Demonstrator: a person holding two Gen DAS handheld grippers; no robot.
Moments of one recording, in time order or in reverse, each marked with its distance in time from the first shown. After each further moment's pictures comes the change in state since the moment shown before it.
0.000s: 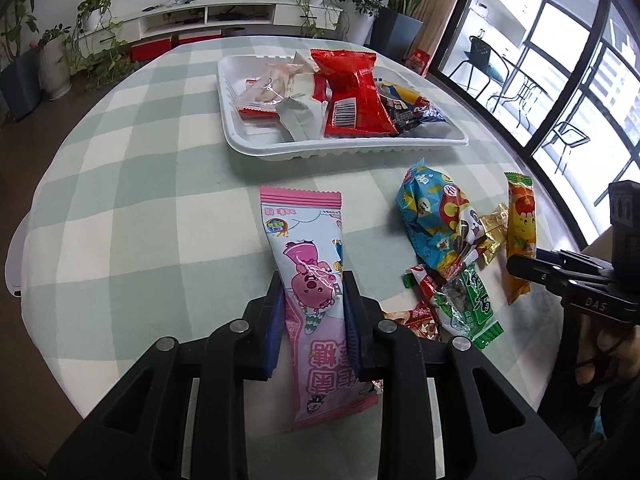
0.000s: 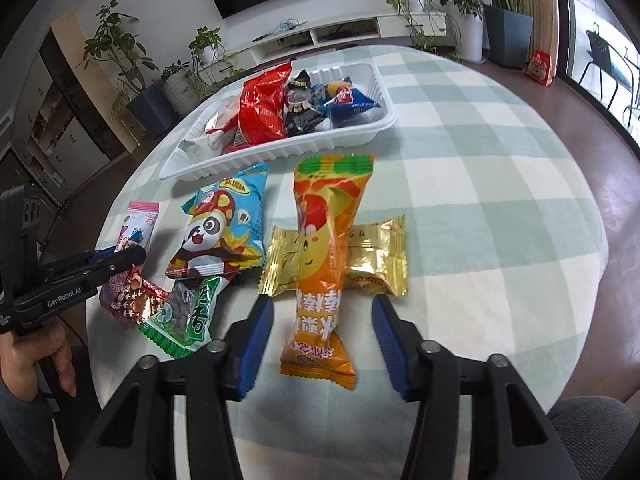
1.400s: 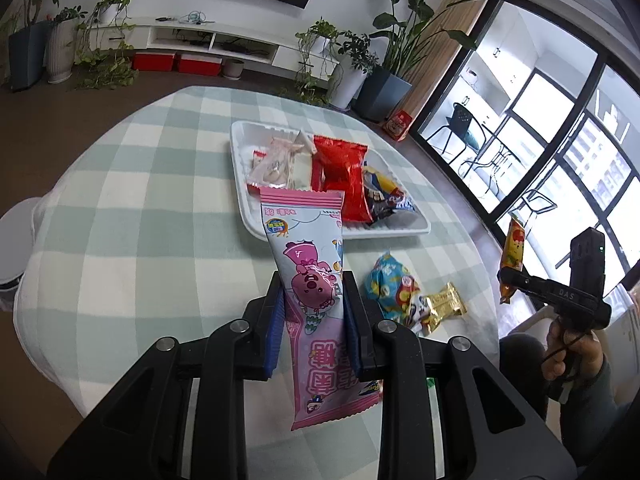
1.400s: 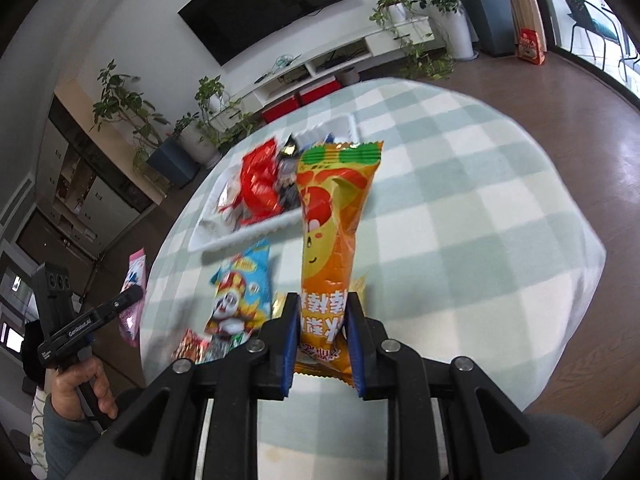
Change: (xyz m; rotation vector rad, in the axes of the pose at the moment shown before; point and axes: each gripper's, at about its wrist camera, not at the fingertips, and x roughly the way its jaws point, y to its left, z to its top) left arm -0.064 0.030 0.034 -0.135 -0.183 -0.148; right arm -0.061 -0.055 0.042 0.141 -0.140 0.118
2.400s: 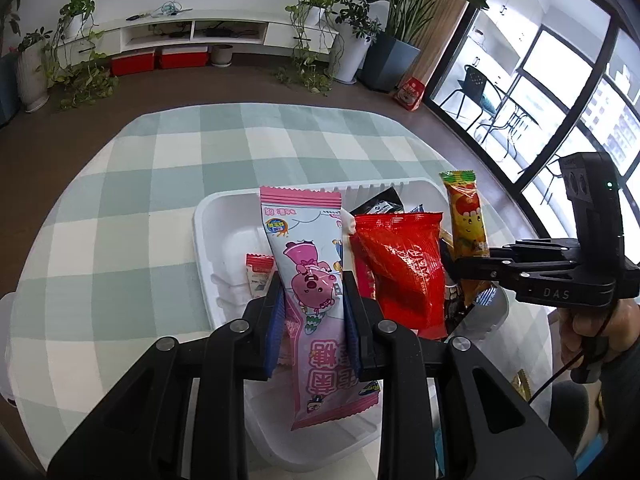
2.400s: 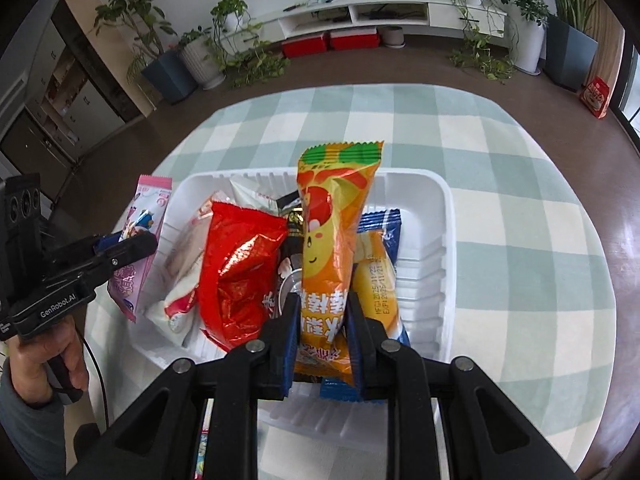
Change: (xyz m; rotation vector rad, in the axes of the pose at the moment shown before) left arm 0.169 0.022 0.138 0.100 0.135 0.059; right arm 0.195 0.065 0.139 -0.272 0.310 -0.082
